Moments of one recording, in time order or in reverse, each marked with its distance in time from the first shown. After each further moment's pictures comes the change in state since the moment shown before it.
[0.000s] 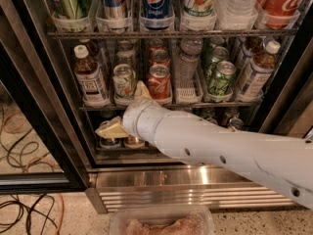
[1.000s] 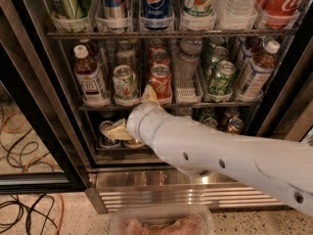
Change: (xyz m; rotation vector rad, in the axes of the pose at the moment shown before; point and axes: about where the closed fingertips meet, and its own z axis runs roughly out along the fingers) arm 0.019 -0.012 -0.014 0.096 0.067 0.032
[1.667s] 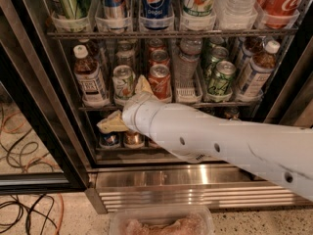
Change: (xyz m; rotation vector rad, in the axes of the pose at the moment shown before) arm -0.023 -0.001 0.017 -0.042 -0.042 -0.051
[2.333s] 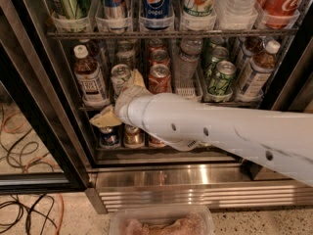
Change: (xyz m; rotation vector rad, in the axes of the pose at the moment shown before) arm -0.016 0.008 0.026 -0.061 -0.028 -0.017
